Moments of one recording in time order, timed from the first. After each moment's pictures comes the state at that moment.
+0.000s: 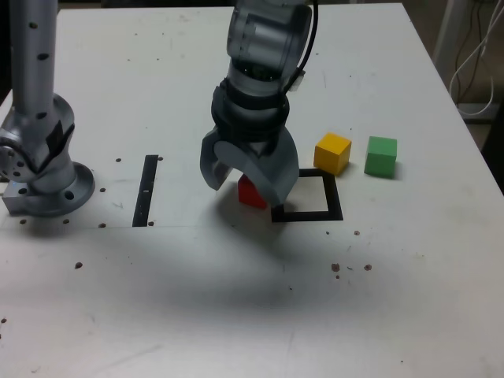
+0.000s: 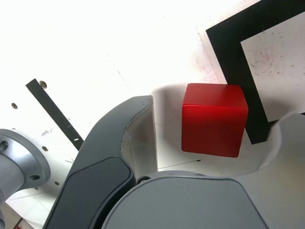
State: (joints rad) arm -0.21 1.92 -1.22 1.10 0.16 0.24
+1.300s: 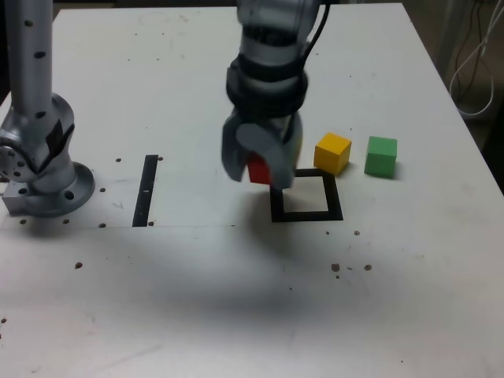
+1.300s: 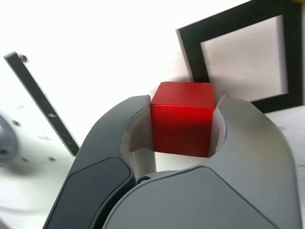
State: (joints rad) arm -0.20 1.89 -1.38 1.18 0.12 0.04
